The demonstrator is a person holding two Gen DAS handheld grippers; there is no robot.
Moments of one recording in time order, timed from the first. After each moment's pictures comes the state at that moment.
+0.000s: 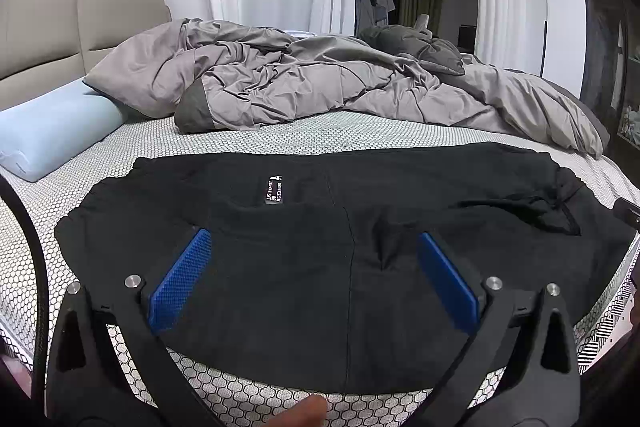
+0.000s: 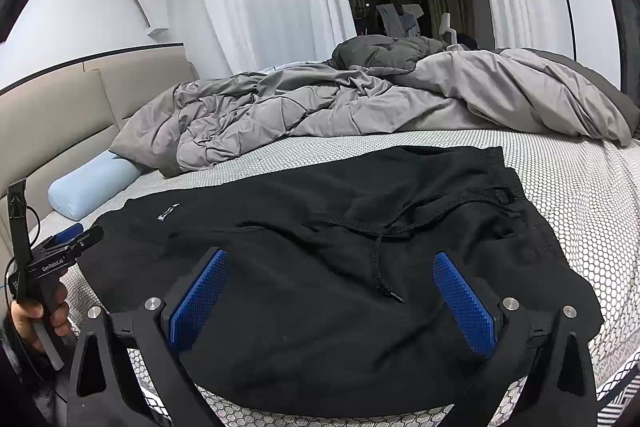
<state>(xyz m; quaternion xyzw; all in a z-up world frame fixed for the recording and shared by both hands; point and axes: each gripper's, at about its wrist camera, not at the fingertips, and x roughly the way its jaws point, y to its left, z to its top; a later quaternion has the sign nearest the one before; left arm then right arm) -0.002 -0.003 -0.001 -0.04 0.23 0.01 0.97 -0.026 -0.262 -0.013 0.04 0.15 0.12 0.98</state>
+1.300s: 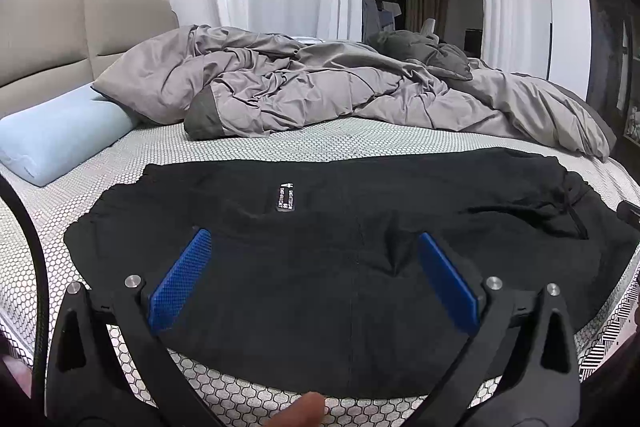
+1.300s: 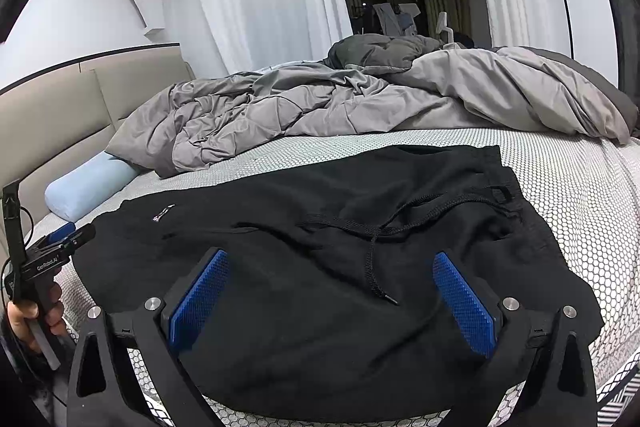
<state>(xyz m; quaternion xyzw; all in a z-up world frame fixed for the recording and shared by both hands) 0.001 0.006 0.004 -0.03 0.22 0.02 0.97 -0.020 -0.270 -0.014 0.05 0.16 0.11 0.98</state>
